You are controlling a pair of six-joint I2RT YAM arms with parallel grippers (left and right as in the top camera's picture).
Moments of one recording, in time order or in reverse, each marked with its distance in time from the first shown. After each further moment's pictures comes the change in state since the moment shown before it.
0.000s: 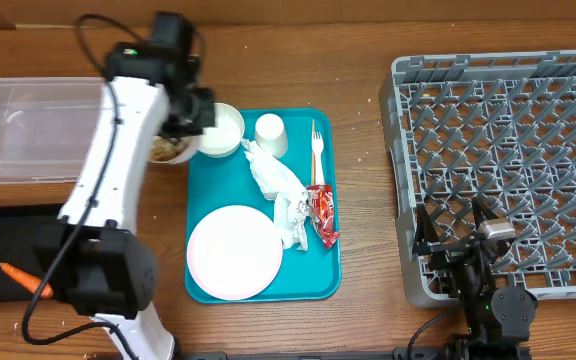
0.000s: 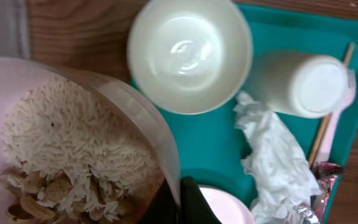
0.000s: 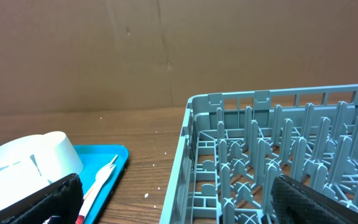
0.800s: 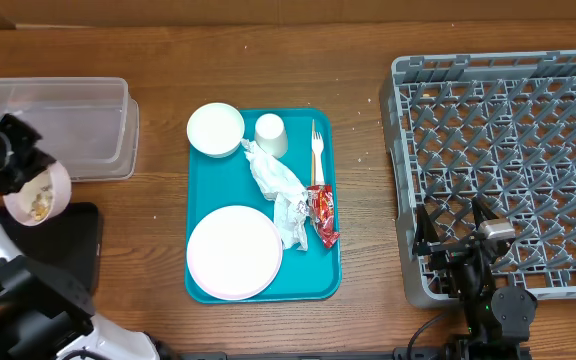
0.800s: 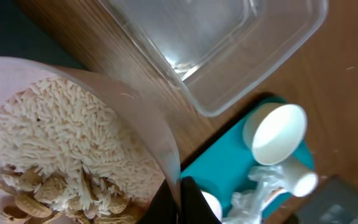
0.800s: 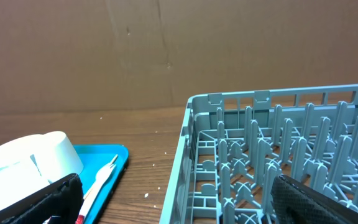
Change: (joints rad) left arm 0.721 -0.100 0.002 -0.139 0.269 -0.099; right arm 0.000 0.000 0.000 0.000 0.000 0.000
